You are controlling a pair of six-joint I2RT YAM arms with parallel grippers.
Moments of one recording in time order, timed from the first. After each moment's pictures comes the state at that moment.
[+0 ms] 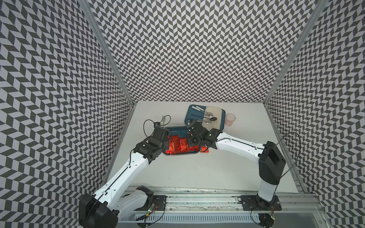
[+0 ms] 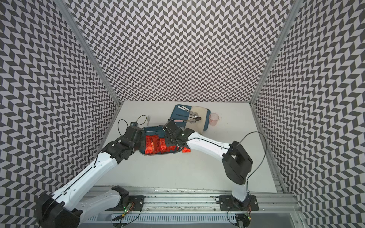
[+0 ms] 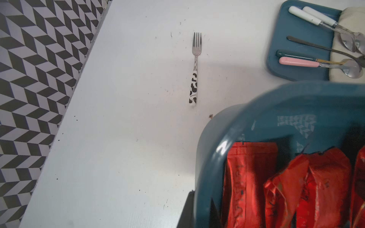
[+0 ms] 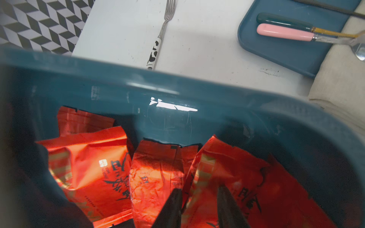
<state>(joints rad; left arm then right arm) -0.46 1.06 0.90 -0.75 -0.39 -0.44 0.91 1.84 1.48 -0.54 0.12 0.58</state>
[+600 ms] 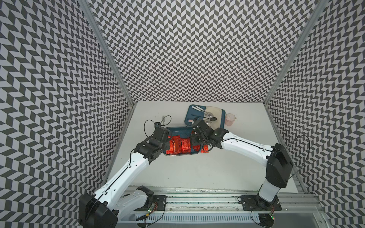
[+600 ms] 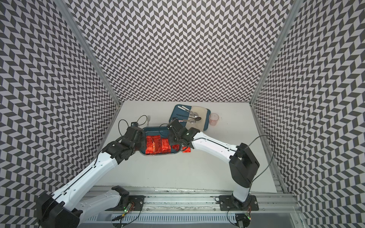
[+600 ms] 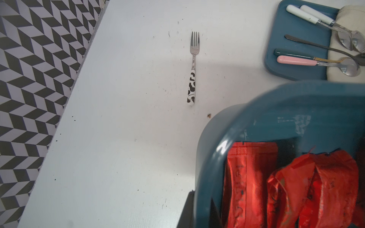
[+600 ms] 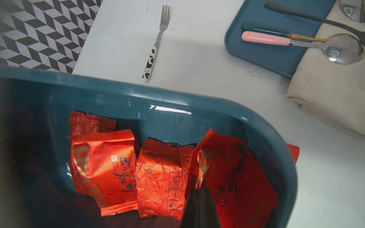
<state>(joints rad) -0.46 1.06 0.90 -0.75 -0.39 -0.44 0.88 1.75 1.43 -0.55 0.10 0.58</state>
